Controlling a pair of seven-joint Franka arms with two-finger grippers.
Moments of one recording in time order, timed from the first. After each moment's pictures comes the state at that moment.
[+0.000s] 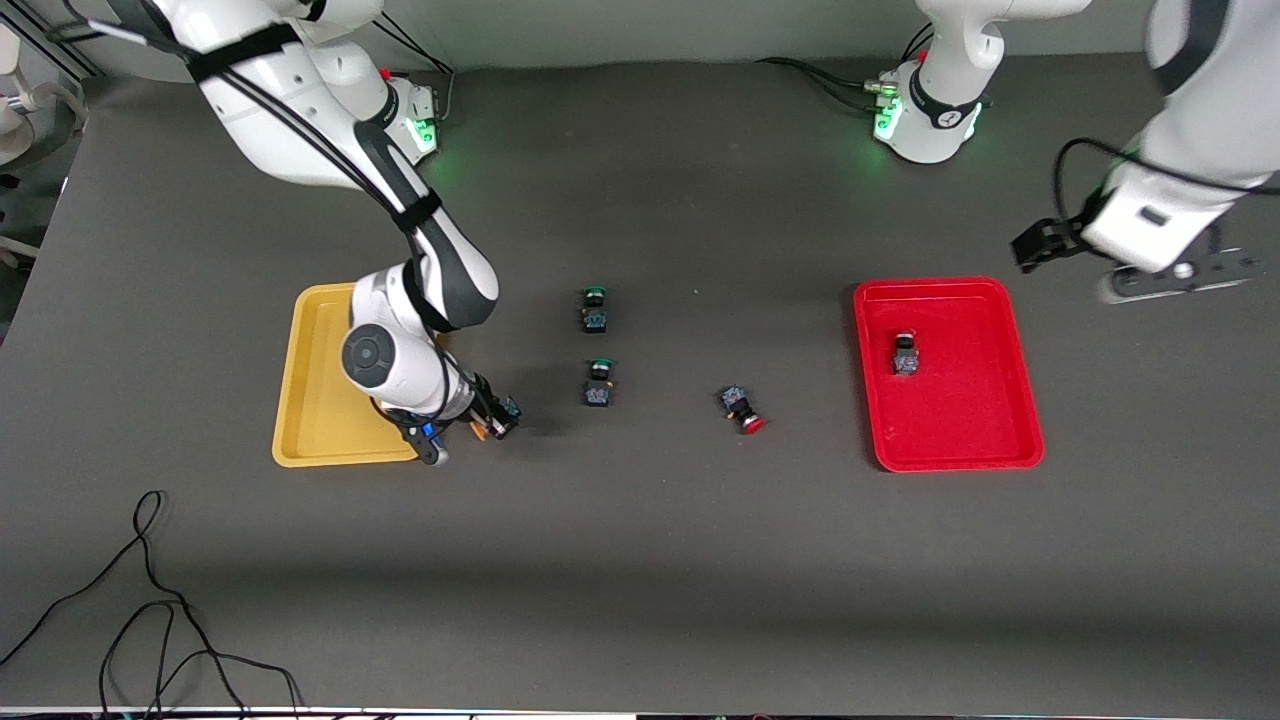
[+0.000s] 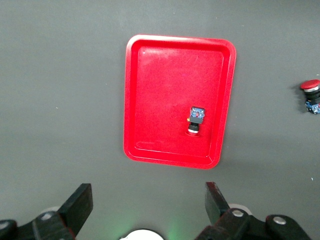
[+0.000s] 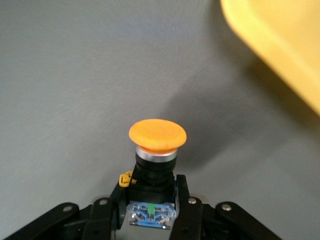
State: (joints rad) left arm -0.04 -0.11 -0.08 -1.84 0.07 1.60 -0.24; right arm 0.36 0.51 0.02 -1.87 0.23 2.34 1.04
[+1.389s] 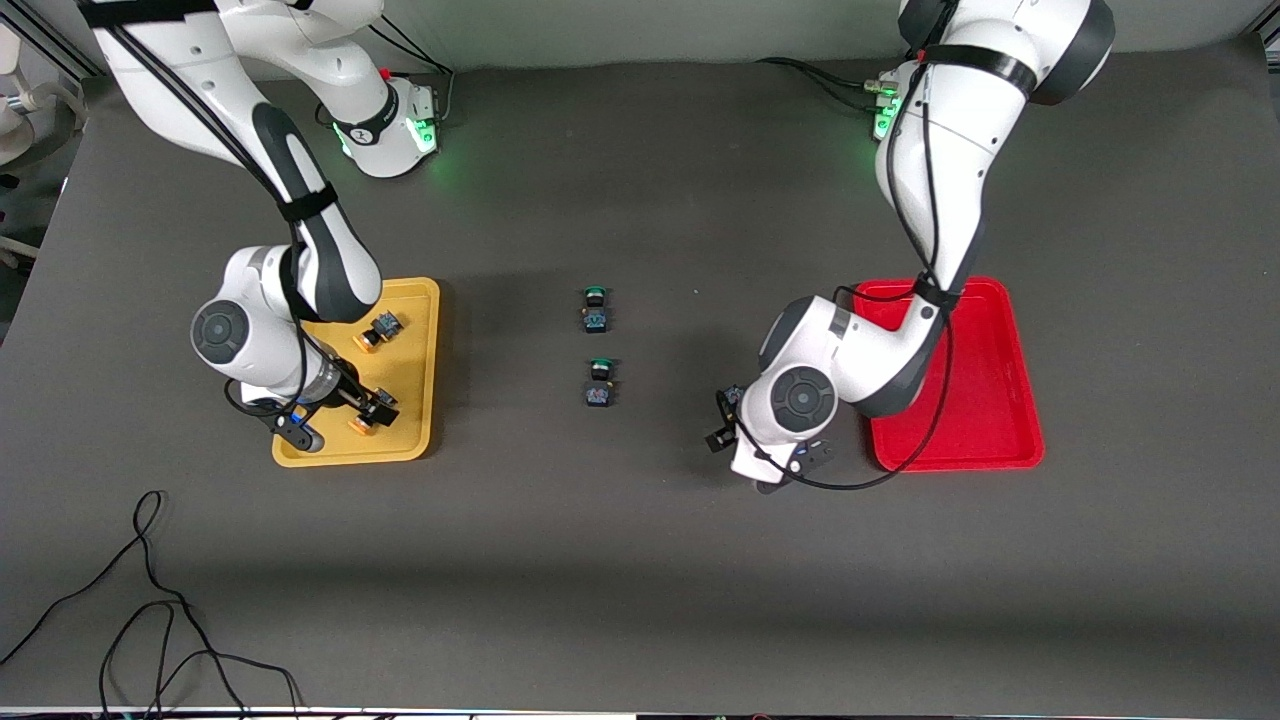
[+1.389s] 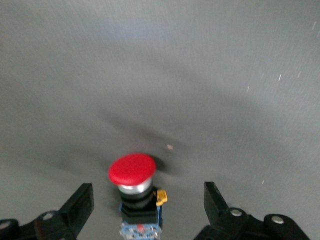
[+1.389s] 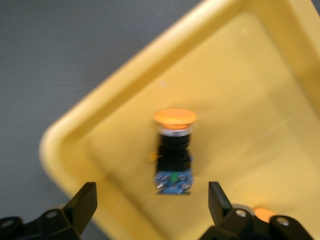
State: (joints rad) left arm -0.42 0.82 -0.16 -1.44 -0.05 2.14 -1.00; right arm 0.30 0.33 -0.19 -2.16 0.18 2.45 0.59
